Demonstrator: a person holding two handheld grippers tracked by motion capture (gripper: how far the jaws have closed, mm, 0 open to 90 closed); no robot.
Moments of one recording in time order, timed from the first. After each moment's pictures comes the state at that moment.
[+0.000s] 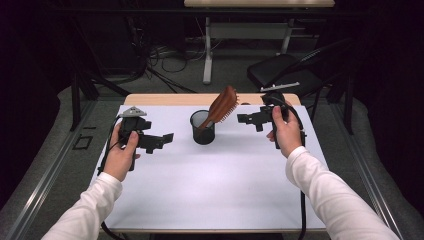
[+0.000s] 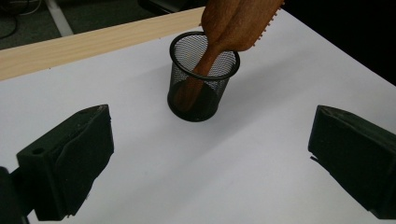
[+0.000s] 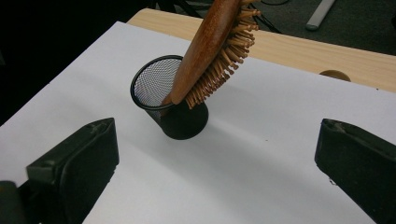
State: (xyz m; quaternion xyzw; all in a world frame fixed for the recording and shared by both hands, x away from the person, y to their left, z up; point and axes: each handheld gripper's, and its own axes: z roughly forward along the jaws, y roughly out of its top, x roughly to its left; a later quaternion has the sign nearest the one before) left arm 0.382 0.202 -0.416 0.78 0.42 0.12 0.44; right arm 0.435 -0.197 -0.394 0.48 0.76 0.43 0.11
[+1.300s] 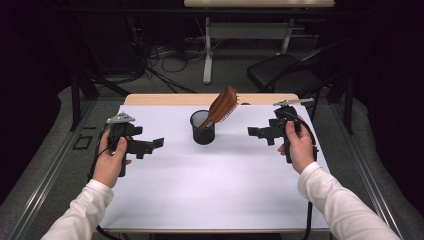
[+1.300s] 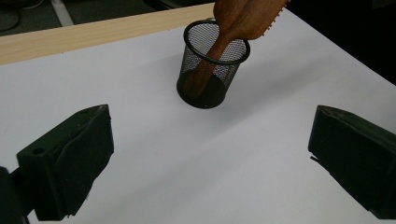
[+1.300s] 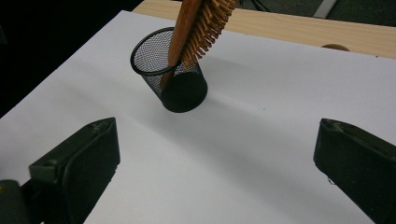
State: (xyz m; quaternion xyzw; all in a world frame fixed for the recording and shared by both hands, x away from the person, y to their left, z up) left arm 0.371 0.227 -0.426 0.77 0.43 0.12 0.45; right arm 0.404 -0.227 -0.417 0.48 0.75 0.44 0.10
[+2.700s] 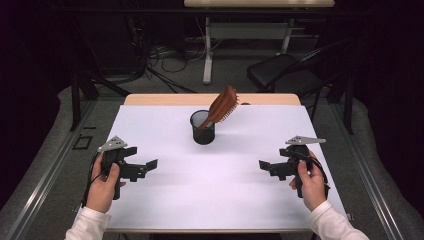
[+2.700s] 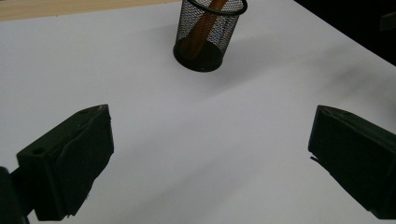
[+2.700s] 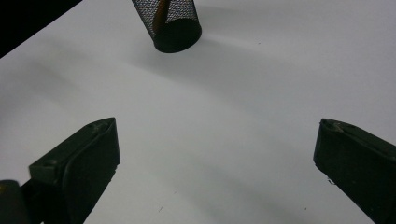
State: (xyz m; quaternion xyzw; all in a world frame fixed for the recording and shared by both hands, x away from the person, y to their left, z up) left arm 0.327 0.247 -0.471 0.76 0.43 0.11 0.46; right arm 0.334 -0.259 -0.482 0.47 0.76 0.44 0.12
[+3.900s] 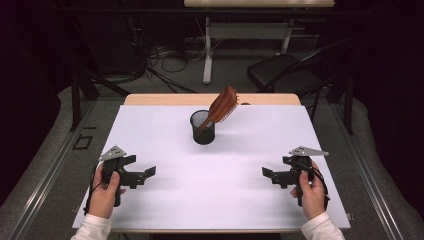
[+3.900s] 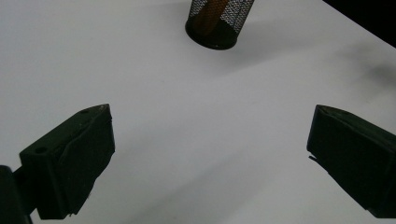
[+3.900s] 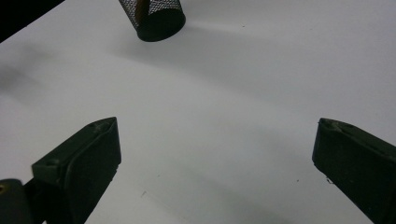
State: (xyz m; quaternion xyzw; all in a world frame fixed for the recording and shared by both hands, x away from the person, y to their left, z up) left arm 0.323 0.257 -0.506 0.76 0.45 0.11 0.46; right arm 0.319 -0.269 -0.511 0.48 0.74 0.45 0.14
